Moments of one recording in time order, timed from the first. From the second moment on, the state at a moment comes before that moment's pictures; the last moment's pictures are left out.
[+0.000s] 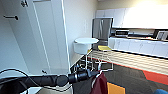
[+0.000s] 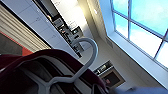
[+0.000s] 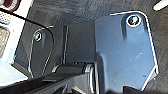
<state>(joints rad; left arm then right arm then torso) 0.35 2.45 -1.03 -0.43 -0.15 -0.22 -1.55 3.03 -2.61 0.50 0.14 -0.44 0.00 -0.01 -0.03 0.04</state>
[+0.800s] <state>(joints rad) 0.35 2.45 -1.01 -0.43 -0.15 -0.22 -1.55 3.03 -2.61 0.50 0.14 -0.44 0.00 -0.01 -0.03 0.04</state>
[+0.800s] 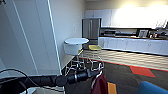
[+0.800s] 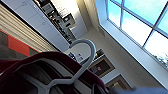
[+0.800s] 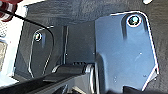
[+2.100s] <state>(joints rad) 0.35 2.45 -1.01 -0.43 -0.15 -0.21 -1.55 3.04 -2.61 0.50 0.14 -0.44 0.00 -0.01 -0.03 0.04</state>
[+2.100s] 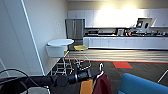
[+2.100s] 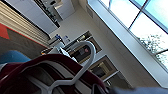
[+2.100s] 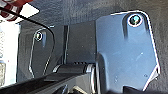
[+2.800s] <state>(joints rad) 0.35 2.45 -1.00 -0.43 -0.15 -0.21 -1.55 3.04 -2.61 0.50 0.14 -0.44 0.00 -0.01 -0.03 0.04</state>
